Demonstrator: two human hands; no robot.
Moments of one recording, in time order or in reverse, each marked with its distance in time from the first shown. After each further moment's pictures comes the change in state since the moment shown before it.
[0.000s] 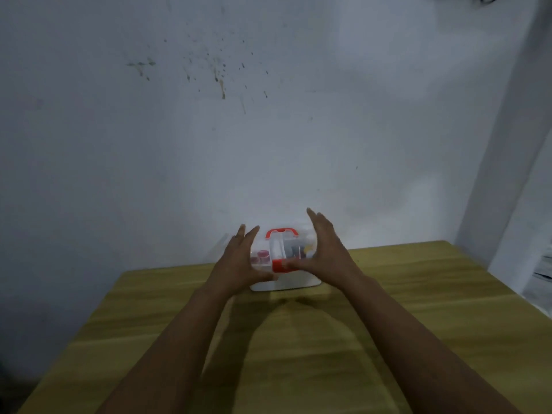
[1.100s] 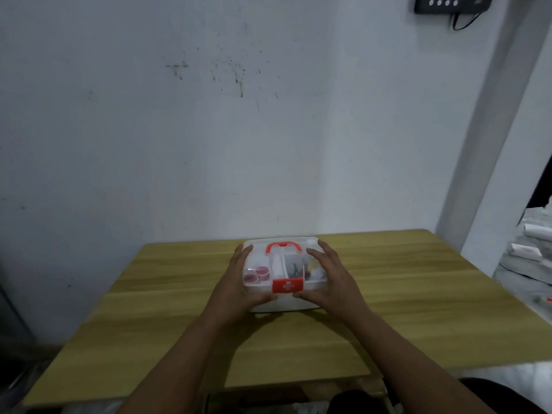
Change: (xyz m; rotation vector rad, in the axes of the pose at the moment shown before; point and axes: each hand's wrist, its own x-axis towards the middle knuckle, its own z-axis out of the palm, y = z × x) left_hand -0.158 0.003 0.013 -0.401 0.042 0.005; right_hand -0.143 0.012 0.017 -0.078 0.048 -0.127
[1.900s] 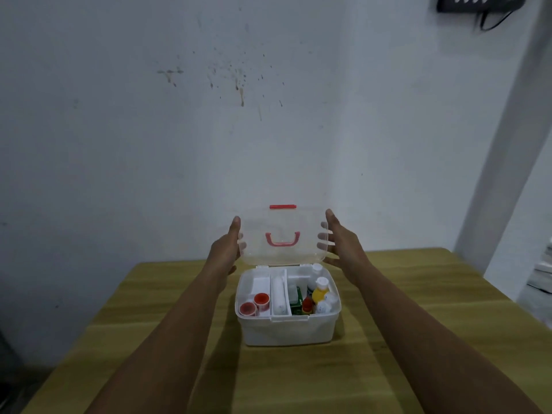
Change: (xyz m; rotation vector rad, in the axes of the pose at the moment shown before) left_hand 0.133 0.026 -0.043 -0.514 0.173 -0.510; right_hand 0.148 0.001 -0.027 0.786 0.029 0.675
